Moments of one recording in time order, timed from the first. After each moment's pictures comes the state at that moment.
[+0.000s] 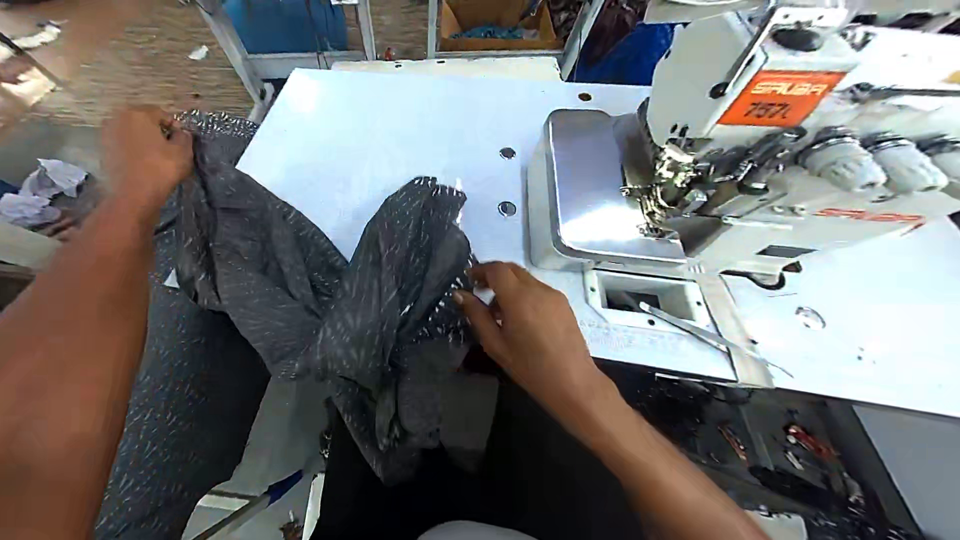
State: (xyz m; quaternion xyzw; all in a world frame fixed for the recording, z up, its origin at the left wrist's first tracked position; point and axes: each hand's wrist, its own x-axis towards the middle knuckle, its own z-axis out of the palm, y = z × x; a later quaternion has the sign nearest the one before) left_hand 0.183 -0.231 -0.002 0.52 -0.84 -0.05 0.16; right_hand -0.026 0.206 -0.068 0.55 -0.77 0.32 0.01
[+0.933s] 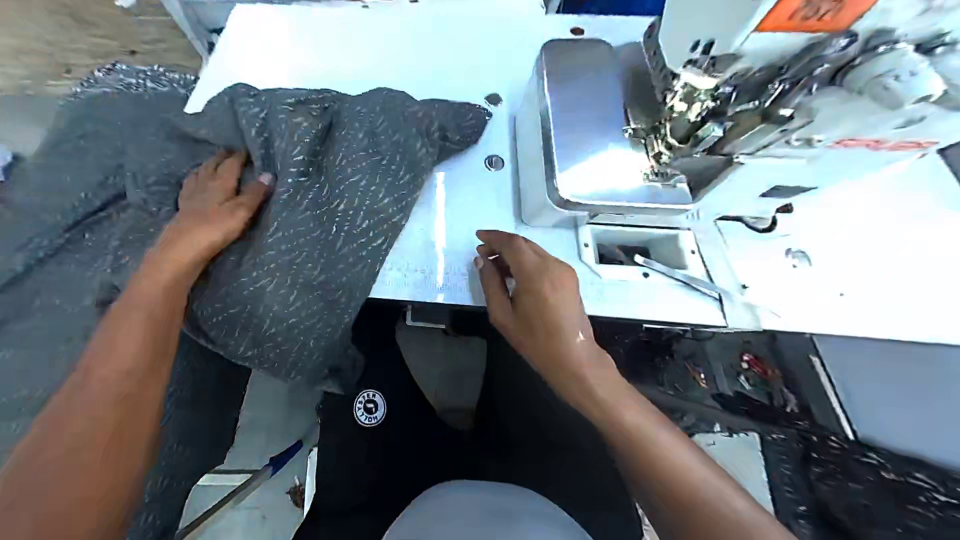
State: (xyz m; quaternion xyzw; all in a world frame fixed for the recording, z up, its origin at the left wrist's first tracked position) left_hand 0.166 -0.135 -0.085 0.39 -0.90 -0.20 0.09; right_hand -0.033 0.219 -0.096 0.50 -0.79 0.34 0.00
